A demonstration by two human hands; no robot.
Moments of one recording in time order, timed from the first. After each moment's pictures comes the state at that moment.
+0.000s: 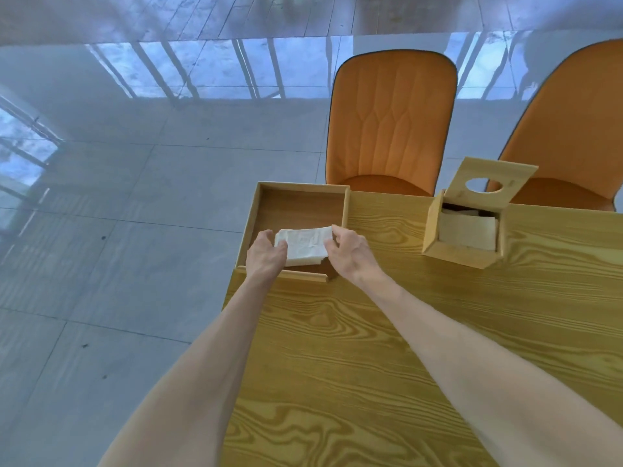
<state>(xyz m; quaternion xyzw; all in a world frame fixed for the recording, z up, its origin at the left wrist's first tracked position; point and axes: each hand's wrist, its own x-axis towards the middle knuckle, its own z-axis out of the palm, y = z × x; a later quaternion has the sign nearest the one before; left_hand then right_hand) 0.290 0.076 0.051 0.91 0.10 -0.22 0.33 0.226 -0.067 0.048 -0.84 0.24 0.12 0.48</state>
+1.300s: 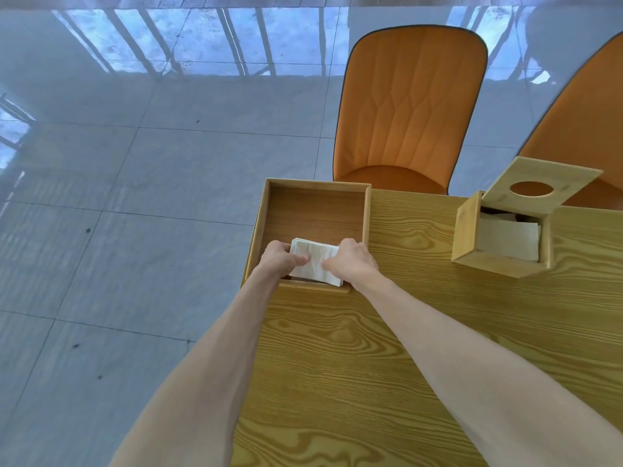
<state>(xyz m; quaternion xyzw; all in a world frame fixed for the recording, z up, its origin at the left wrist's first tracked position) 0.348 0.091 0.011 0.83 0.13 -0.40 0.35 0.286 -0.033 0.009 -0.84 0.35 0.25 0.34</state>
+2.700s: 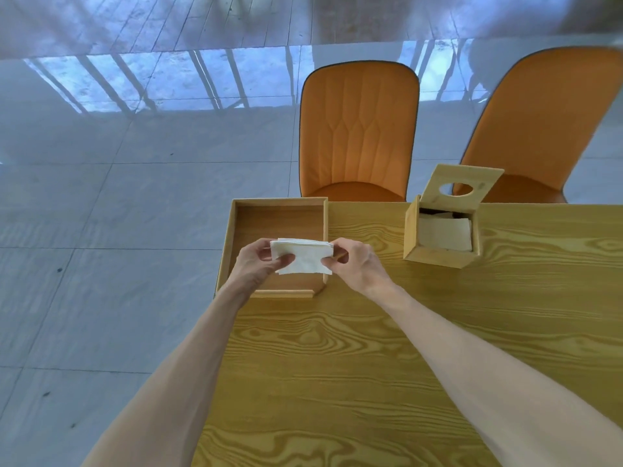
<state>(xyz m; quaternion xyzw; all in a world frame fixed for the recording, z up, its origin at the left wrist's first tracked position) 0.323 0.086 0.035 0.81 -0.05 -0.31 0.49 0.216 -0.101 0.025 -0.87 0.21 0.04 0.44</state>
